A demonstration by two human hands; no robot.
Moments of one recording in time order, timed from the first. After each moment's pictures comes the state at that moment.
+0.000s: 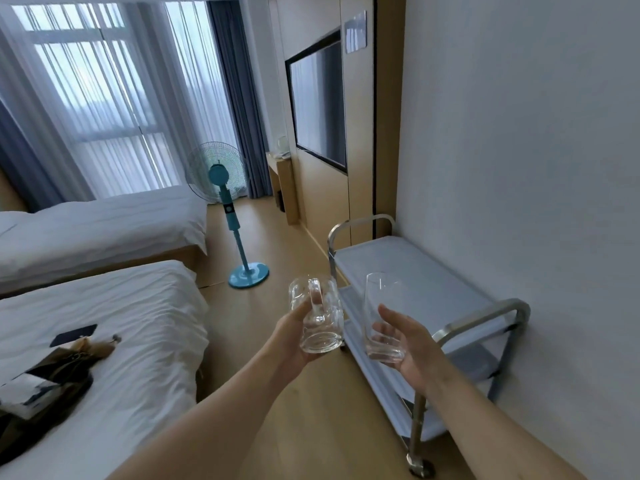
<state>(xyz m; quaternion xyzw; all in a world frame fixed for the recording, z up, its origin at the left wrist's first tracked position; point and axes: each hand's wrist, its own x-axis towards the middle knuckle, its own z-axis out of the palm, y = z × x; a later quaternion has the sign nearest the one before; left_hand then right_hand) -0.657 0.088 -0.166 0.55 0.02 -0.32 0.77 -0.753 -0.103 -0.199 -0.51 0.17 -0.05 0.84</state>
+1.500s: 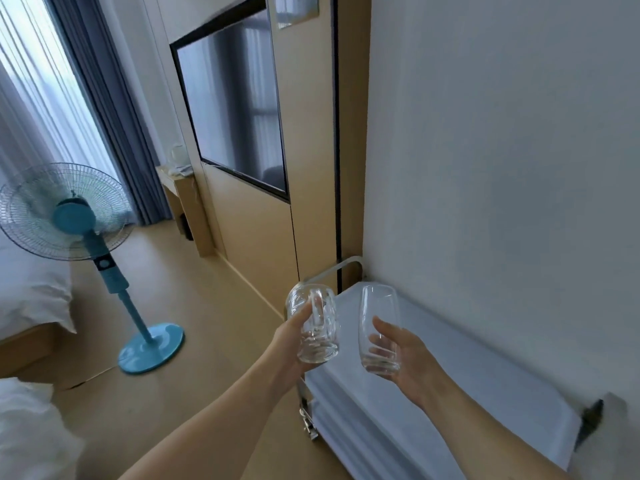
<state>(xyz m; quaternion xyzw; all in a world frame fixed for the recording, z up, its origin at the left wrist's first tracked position) -0.183 -0.097 -0.203 0.53 -0.09 -0.48 0.69 -0.337 -0.250 -0.237 -0.47 0.33 -0.17 0.80</state>
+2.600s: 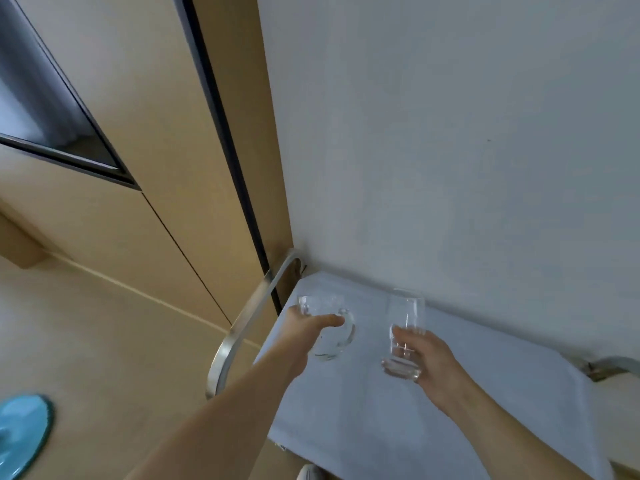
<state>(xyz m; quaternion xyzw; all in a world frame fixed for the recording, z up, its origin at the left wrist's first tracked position) 0.028 -0.407 -0.352 0.69 -0.17 -0.54 0.44 -0.211 -0.444 -0.343 -0.29 0.51 -0.28 0.76</state>
